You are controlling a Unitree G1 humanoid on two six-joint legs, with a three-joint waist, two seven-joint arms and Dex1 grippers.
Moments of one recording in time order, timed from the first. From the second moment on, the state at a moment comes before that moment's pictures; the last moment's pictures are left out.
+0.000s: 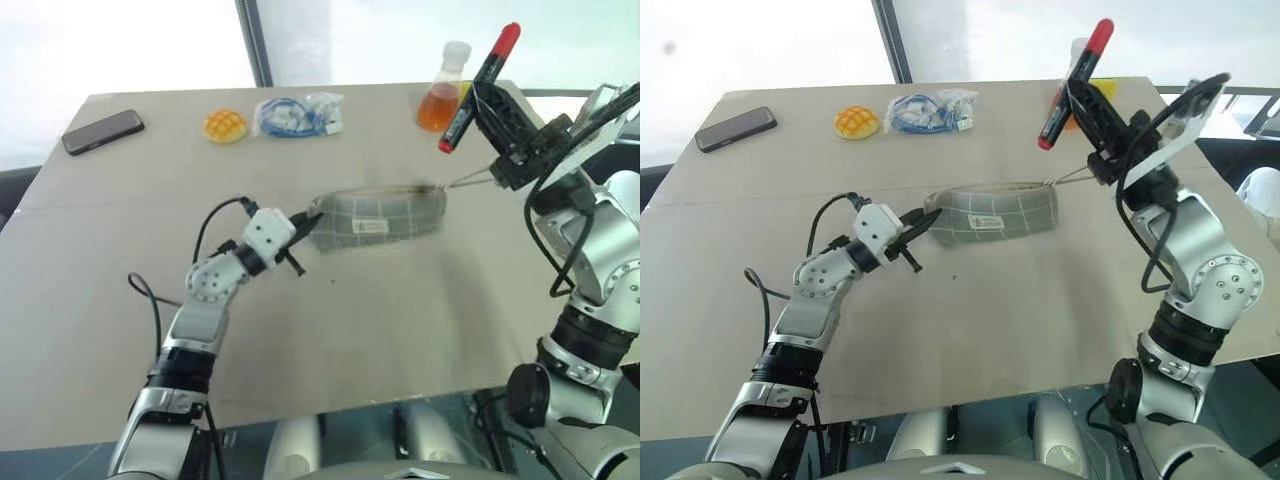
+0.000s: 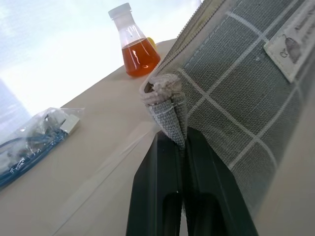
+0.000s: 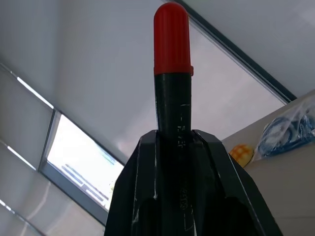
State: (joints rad) left arm -0.38 0.44 -0.04 0.20 -0.11 -0.26 -0.68; right arm -0.61 -0.24 -0.44 -0.34 1.68 0.92 -0.16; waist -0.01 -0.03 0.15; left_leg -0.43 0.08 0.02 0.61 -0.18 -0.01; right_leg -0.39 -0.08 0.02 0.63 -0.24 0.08
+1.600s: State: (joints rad) left arm -0.25 0.47 0.03 0.09 -0.32 -0.16 -0.88; right arm -0.25 -0.93 -0.11 -0.50 0.67 0.78 0.37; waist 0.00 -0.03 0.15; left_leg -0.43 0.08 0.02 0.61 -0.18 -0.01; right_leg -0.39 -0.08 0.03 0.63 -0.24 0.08
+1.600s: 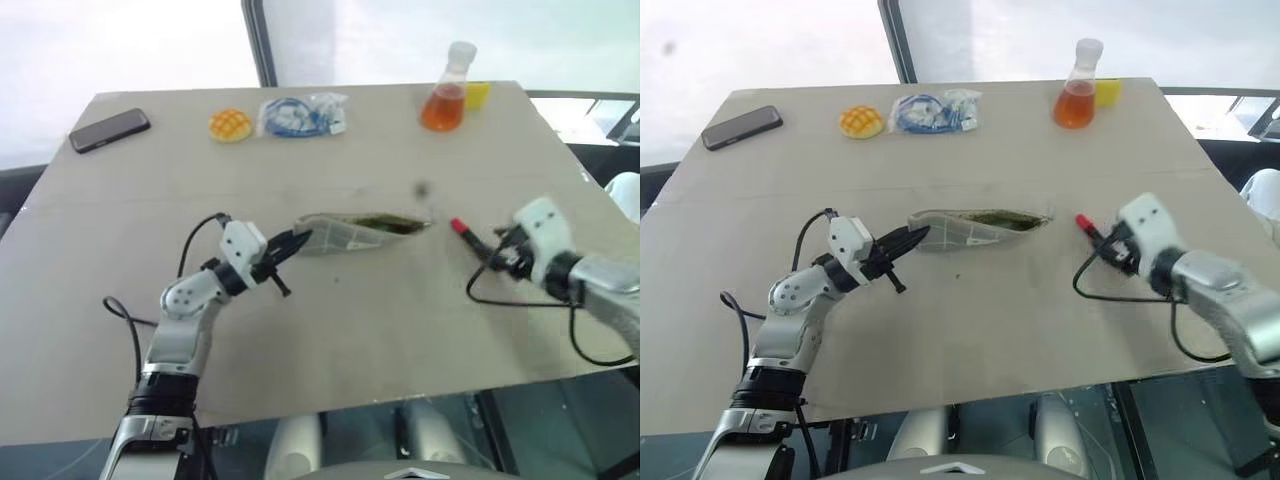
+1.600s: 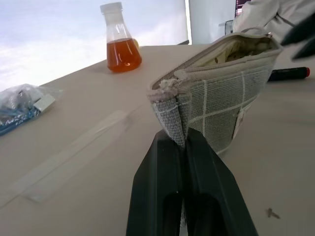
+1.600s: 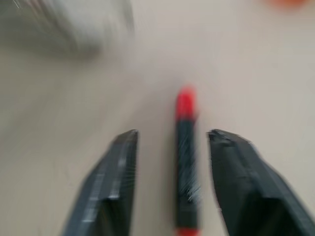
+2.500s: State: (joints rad) left arm -0.18 0.45 0.05 -0.13 -0.70 0.30 -0.91; right arm -0.63 -0.78 0.45 -0.55 0.37 0.77 0.77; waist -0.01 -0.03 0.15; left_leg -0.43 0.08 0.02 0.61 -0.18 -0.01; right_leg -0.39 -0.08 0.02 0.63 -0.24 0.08
